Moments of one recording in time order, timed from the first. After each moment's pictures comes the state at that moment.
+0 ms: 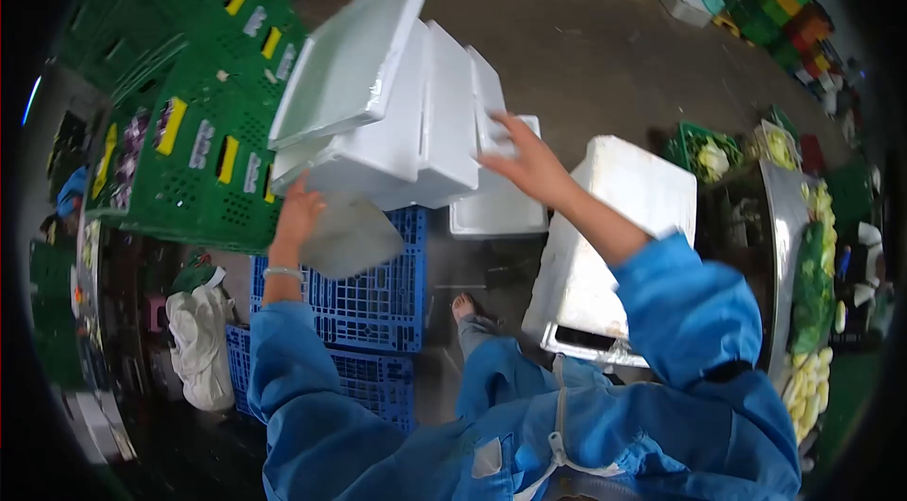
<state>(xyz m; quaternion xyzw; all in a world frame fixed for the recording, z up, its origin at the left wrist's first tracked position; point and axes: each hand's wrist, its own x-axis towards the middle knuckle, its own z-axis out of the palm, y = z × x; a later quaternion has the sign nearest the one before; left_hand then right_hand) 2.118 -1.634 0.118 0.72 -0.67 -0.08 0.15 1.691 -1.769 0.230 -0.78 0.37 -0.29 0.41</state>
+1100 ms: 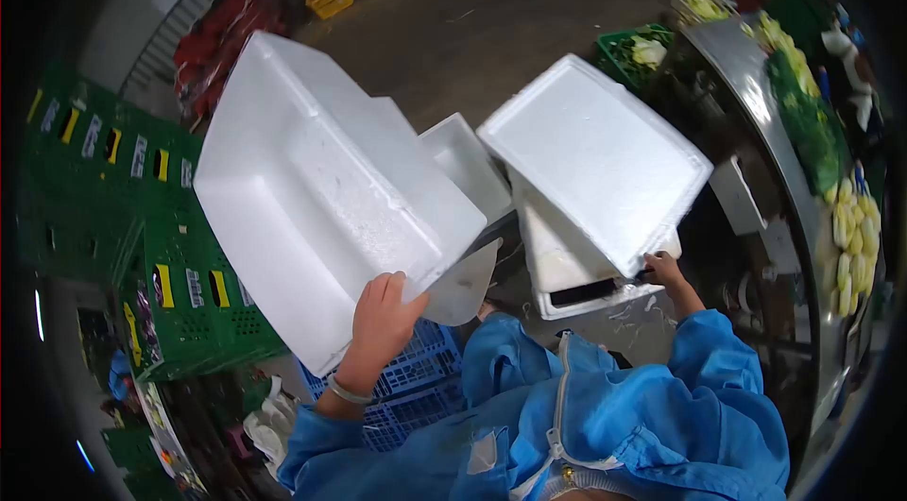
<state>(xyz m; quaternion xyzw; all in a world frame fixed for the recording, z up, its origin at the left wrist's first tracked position) 1.814 -1.587 0.268 0.36 -0.92 0.05 0.15 1.269 -1.494 0.001 -0.22 0.81 -0.25 0.48</state>
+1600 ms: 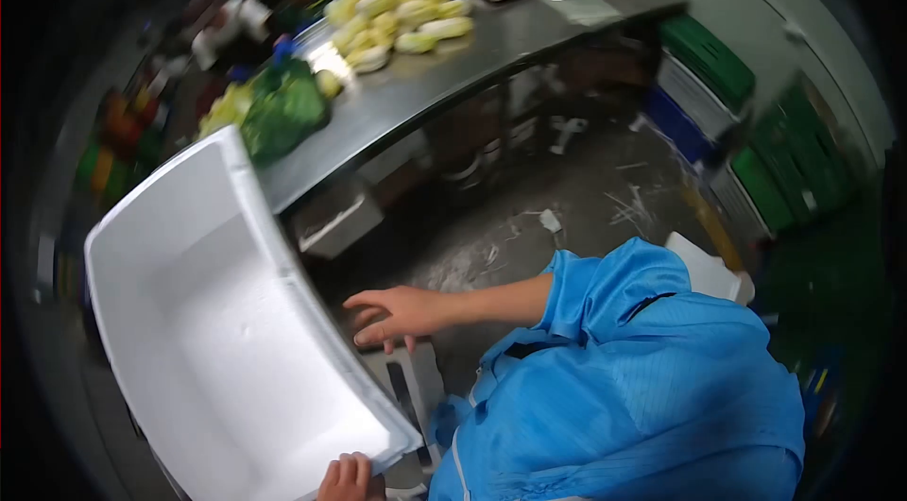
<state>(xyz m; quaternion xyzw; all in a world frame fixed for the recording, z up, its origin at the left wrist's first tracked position) 1.391 -1.435 0.411 -0.32 -0.93 0.10 -0.16 1.160 -1.230 0.298 -0.29 0.57 -0.66 0.40</state>
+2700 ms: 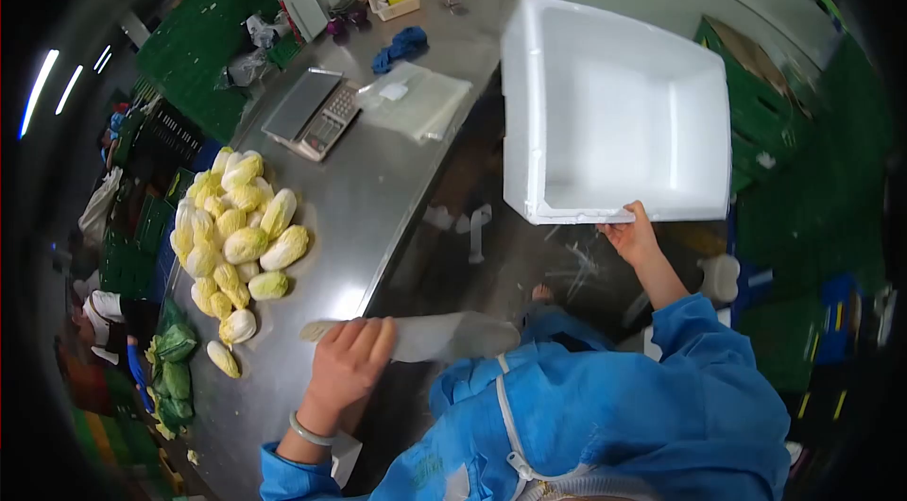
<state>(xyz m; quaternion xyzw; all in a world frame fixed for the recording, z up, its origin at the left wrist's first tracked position) 0.714 -0.998 0.345 -0.69 -0.70 -0.05 0.16 0.943 -0.565 0.134 0.40 0.24 -0.84 -0.28</state>
